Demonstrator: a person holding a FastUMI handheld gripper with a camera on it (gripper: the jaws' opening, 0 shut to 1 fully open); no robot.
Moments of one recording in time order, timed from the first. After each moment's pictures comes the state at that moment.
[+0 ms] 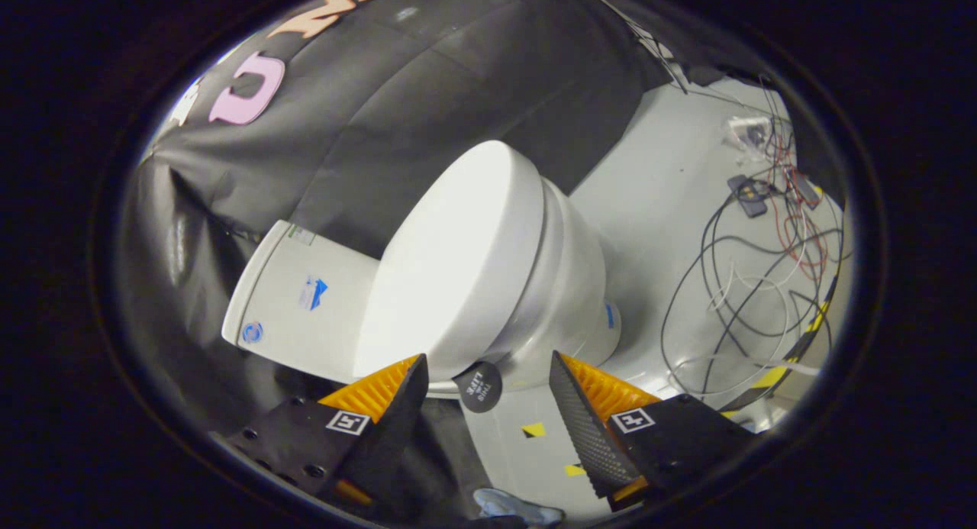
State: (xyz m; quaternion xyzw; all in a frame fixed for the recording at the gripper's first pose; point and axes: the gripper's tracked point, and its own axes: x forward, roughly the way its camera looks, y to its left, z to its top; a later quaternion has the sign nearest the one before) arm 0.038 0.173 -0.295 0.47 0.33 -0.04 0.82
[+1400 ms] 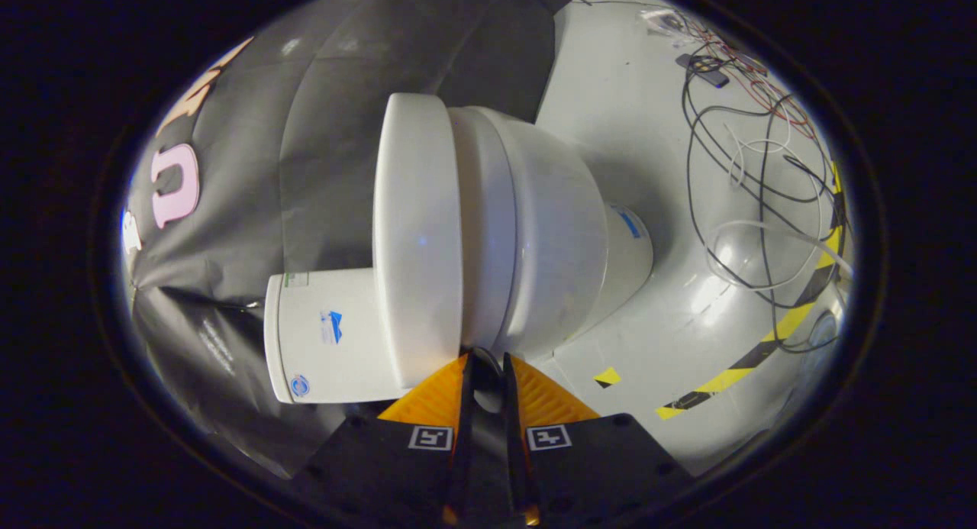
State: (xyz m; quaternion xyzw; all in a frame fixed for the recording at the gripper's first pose) arm 0.047 0.208 -0.326 0.62 0.38 -0.03 0.69
